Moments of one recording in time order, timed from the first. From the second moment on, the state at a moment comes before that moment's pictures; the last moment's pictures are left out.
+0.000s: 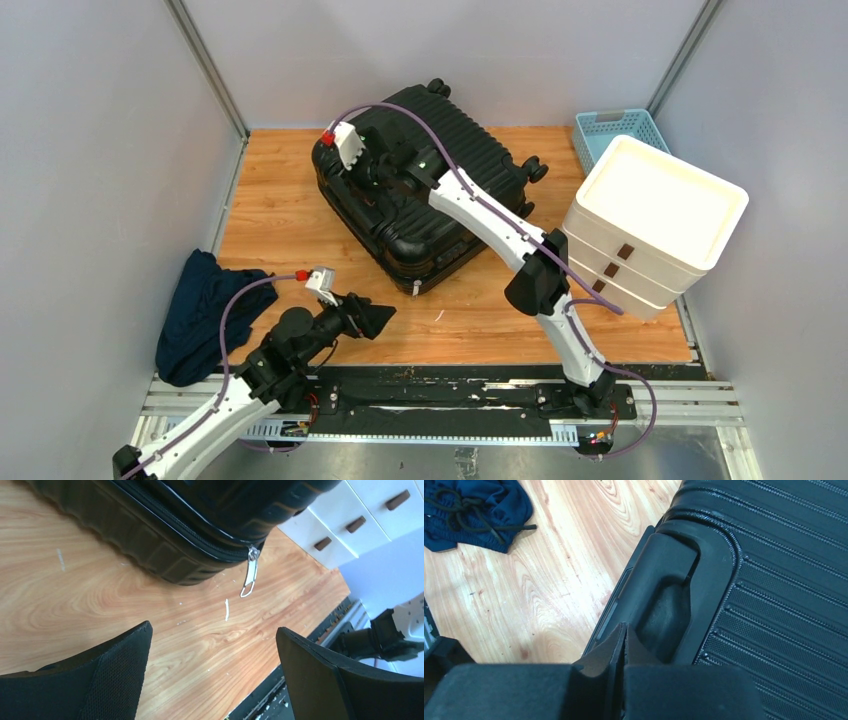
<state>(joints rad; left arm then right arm) -0.75 0.12 0.04 -0.10 -0.06 -0.68 0.88 2.27 2.44 -0.75 -0.21 -0.18</state>
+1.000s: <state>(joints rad) -0.75 0.96 0.01 0.77 0.06 -0.76 0.88 2.14 2.36 -0.92 -0.48 -0.29</state>
